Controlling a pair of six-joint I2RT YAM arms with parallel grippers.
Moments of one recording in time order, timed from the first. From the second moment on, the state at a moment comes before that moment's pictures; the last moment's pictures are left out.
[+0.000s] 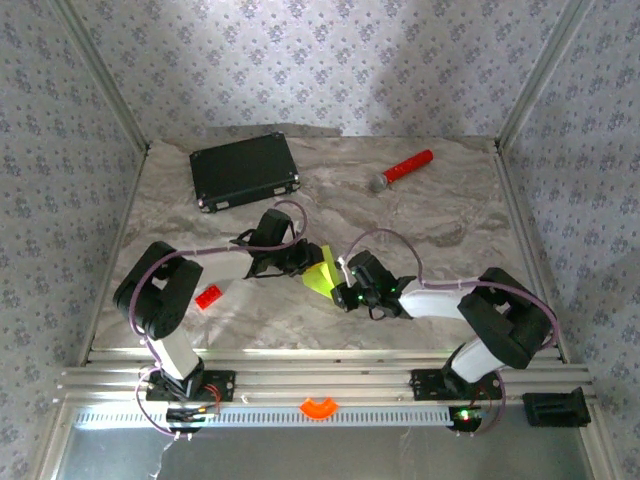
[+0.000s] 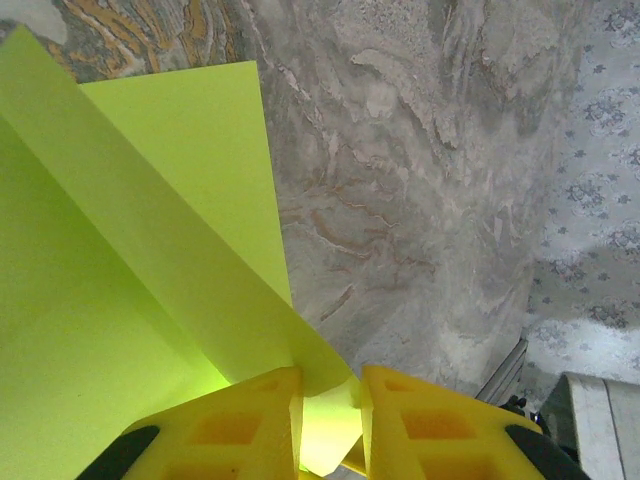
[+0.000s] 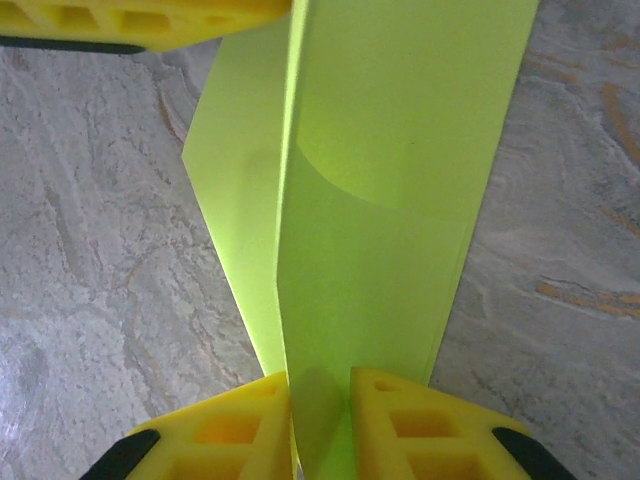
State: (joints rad) left arm -0.62 1.71 0.84 0.09 0.54 -1.00; right arm 0.81 1.52 0.55 0.12 -0.12 0.35
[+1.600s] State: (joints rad) left arm -0.62 1.71 0.84 0.09 0.54 -1.00; right arm 0.93 1.54 0.57 0.14 0.11 0.22
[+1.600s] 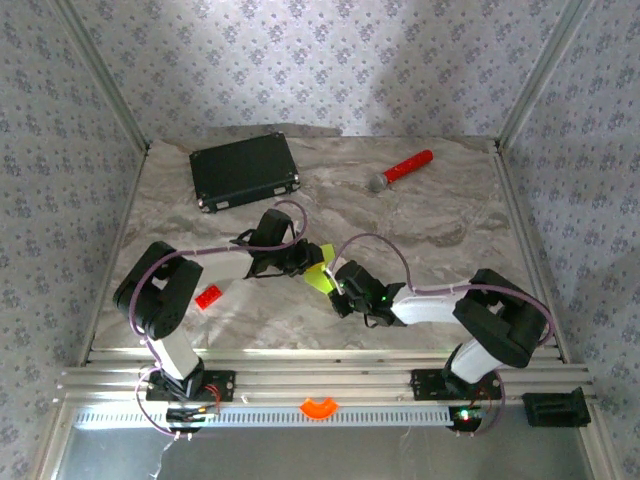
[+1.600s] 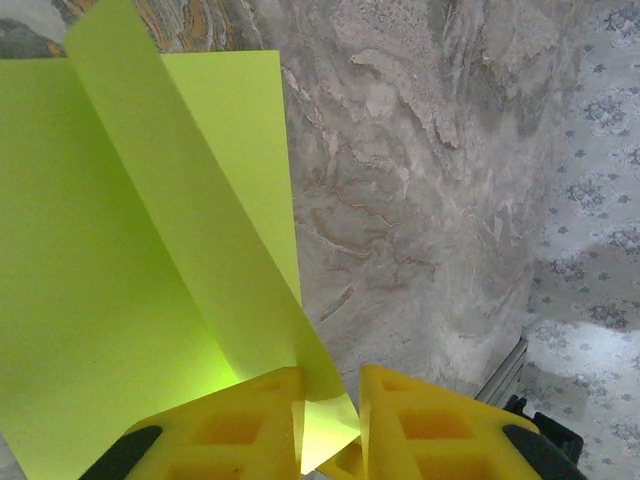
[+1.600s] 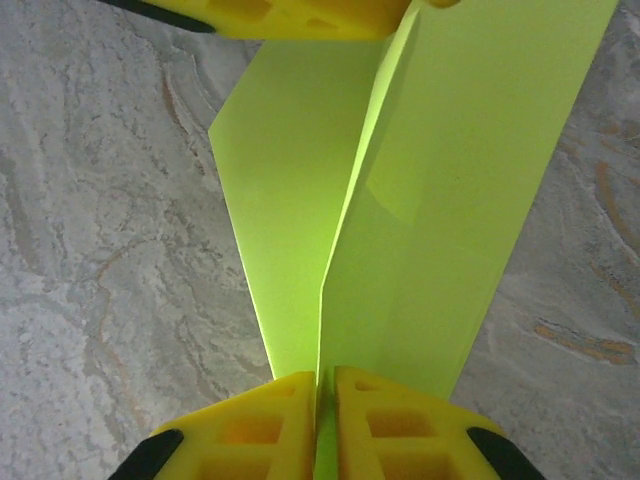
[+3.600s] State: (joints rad) left arm -0.57 1.69 0.87 -0.11 0.46 -1.07; right arm 1.04 1.40 0.43 0.27 0.25 -0.01
